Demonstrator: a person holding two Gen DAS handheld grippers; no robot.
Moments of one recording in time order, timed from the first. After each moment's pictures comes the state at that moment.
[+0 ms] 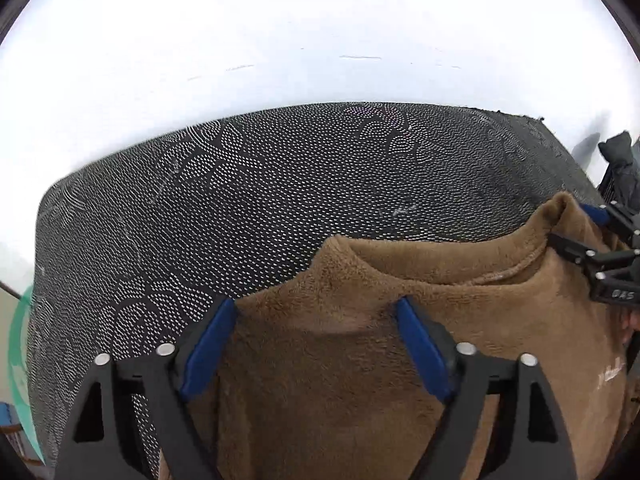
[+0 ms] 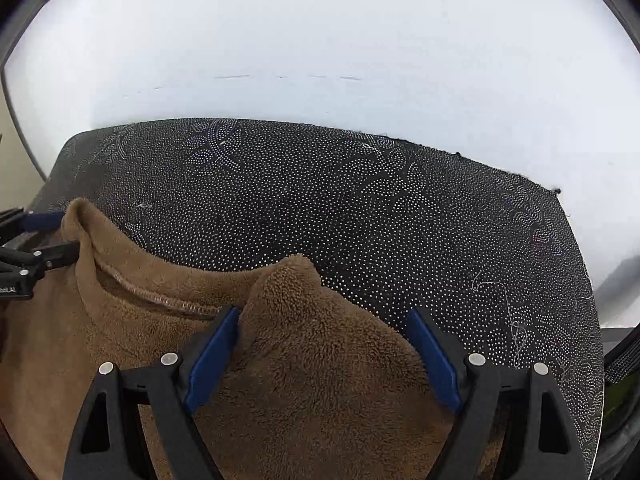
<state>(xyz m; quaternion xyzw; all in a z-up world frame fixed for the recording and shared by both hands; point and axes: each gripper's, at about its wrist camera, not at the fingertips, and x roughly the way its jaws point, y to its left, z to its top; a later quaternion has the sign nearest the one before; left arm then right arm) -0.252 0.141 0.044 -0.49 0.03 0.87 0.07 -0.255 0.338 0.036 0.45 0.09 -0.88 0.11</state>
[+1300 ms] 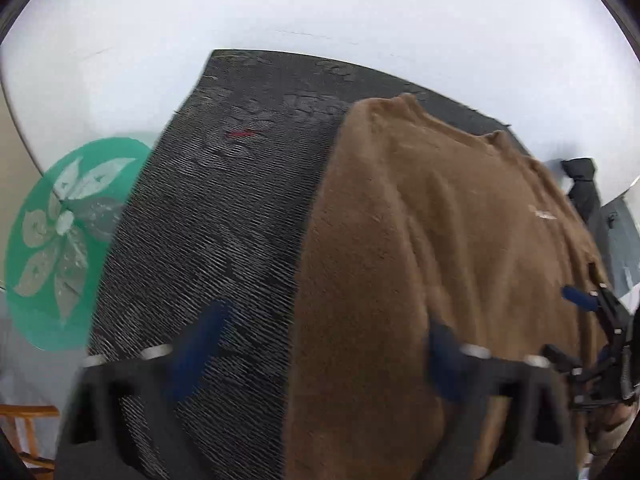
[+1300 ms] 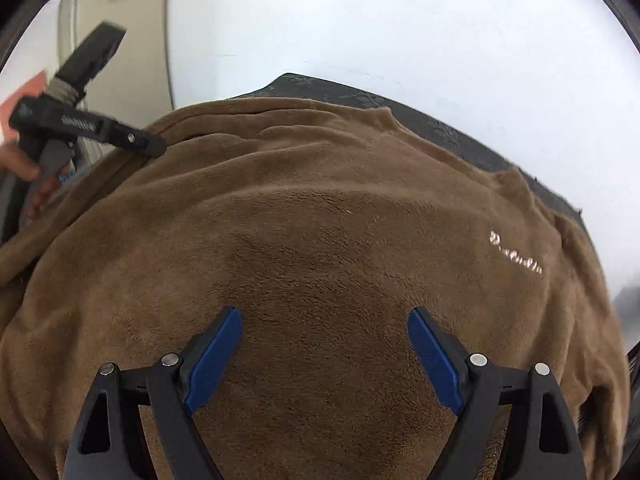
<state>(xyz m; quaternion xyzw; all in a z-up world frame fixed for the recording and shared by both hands) -0.029 -0.043 0.073 -0.48 -0.07 0.87 0.06 0.069 0.217 0.041 0.39 0.16 -0.88 0.23</state>
